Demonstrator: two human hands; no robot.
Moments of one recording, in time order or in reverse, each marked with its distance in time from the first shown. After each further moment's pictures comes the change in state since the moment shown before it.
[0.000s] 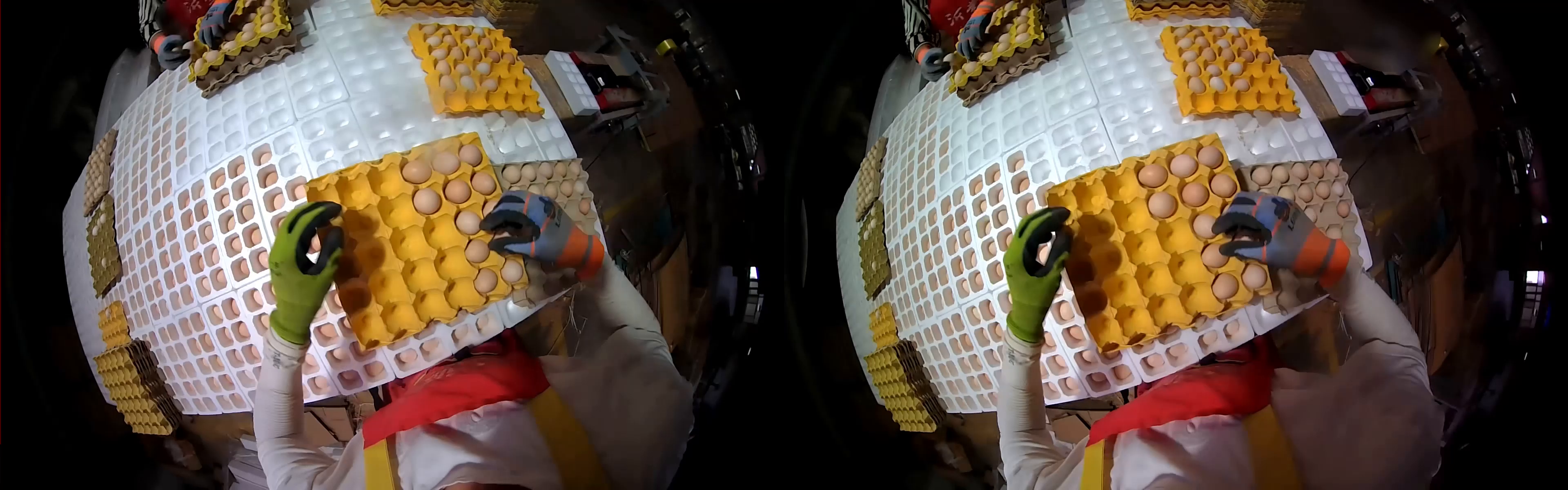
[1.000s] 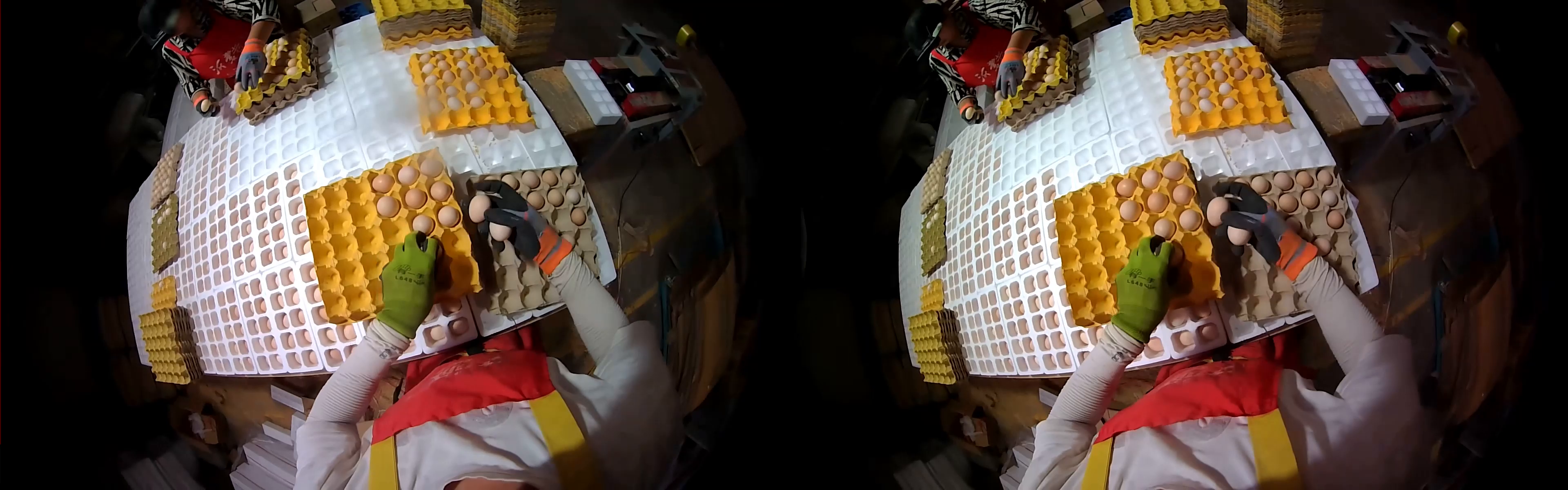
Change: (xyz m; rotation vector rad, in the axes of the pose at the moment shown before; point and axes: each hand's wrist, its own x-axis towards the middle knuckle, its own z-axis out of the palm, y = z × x) left_hand -0.057 0.101 0.201 0.828 -0.234 0.022; right_hand -0.060 0.091 0.011 1.265 0.199 0.129
